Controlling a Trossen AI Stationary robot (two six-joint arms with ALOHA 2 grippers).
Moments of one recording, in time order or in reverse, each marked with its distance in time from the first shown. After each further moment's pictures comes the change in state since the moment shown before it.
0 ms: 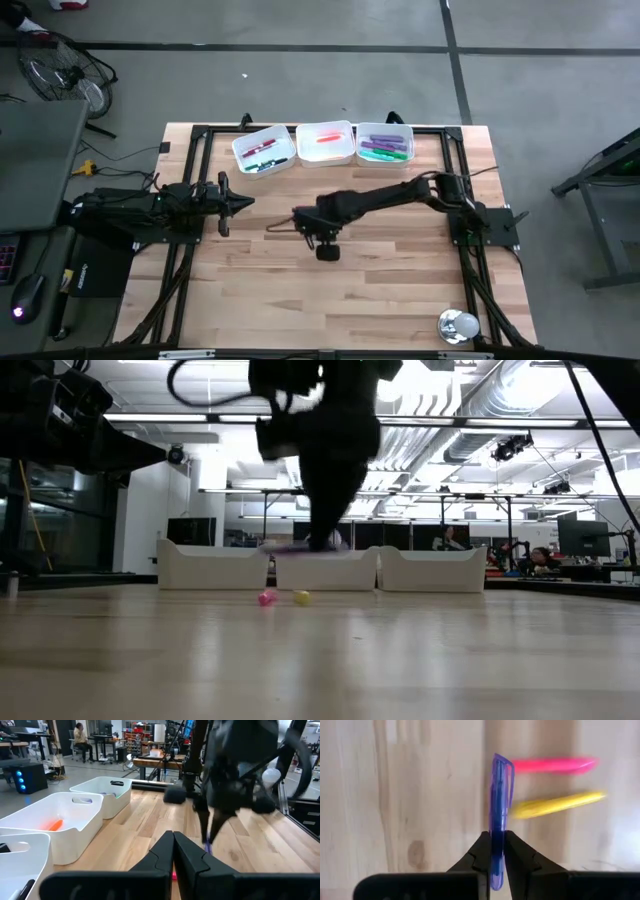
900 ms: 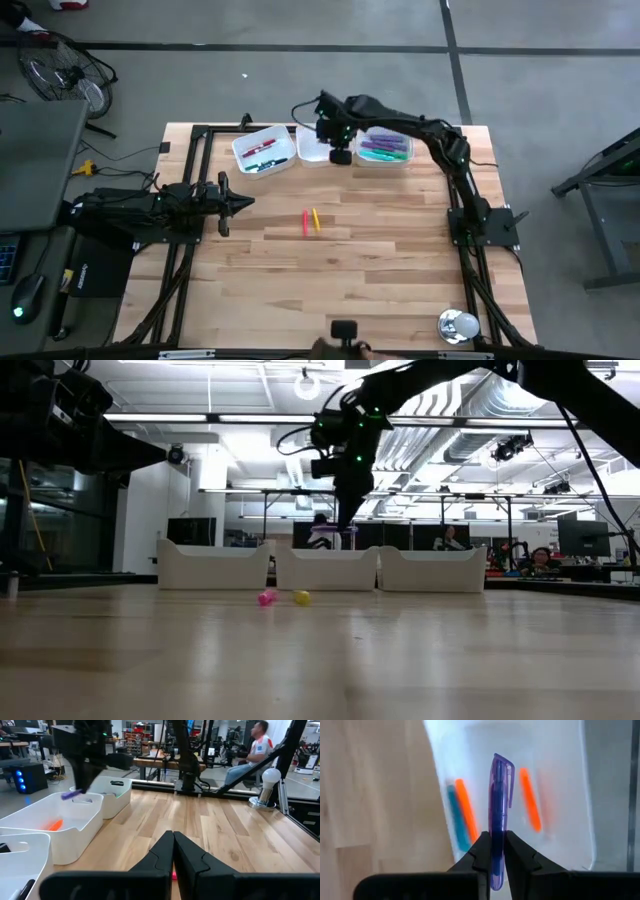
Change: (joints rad) left arm 0.000 0.000 0.000 -0.001 0.000 0.000; right arm -0.578 -0.006 0.218 -0.124 0.039 -0.536
